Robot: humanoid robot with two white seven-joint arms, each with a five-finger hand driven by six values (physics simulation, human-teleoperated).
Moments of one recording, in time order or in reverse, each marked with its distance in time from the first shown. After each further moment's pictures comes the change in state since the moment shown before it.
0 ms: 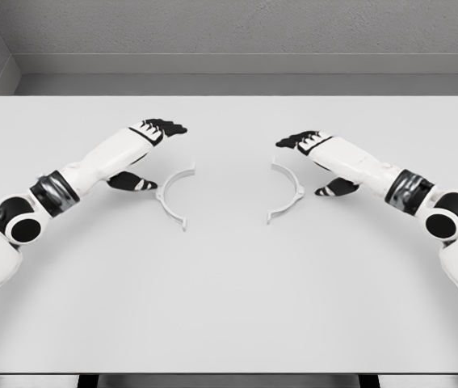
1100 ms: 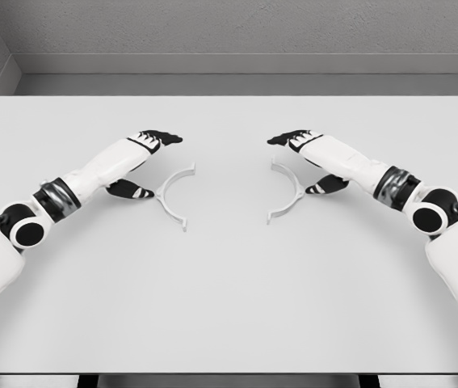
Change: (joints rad) left arm -0.006 -0.021 -0.022 0.091 -0.001 0.000 0.000; right arm -0.043 0.047 0.015 0.070 -0.002 0.000 0.002
